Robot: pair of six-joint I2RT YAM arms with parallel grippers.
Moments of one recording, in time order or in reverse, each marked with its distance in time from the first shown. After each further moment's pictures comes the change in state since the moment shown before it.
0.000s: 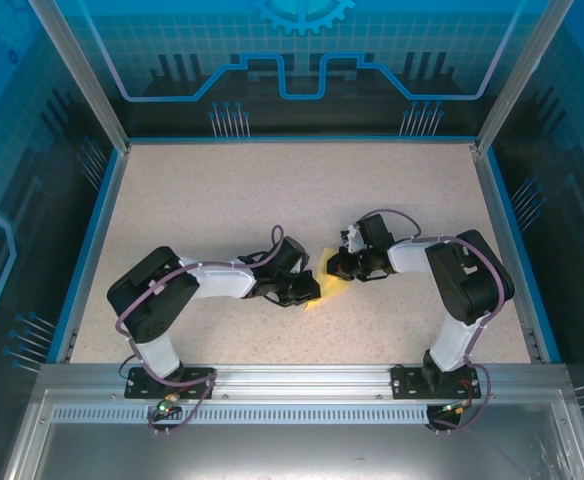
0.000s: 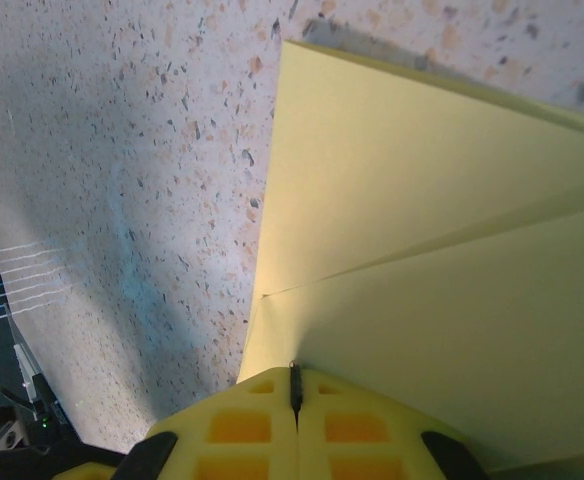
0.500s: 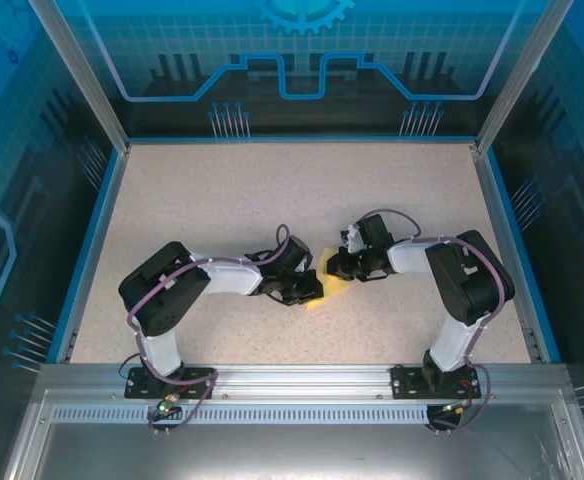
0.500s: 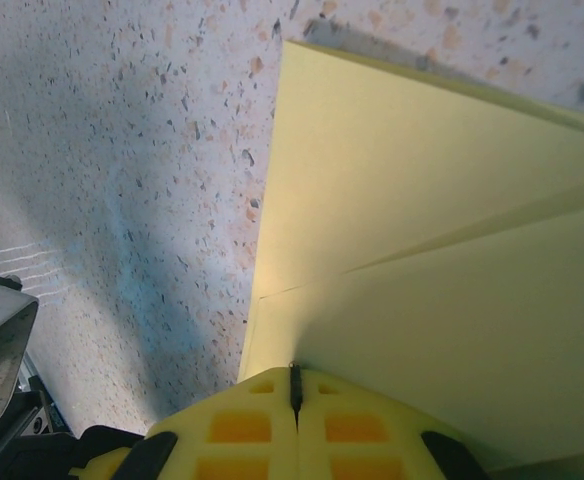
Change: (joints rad) left arm -0.001 0.080 0.042 0.013 0.000 0.004; right arm 0.002 -0.002 -0.001 0.000 0.006 0.000
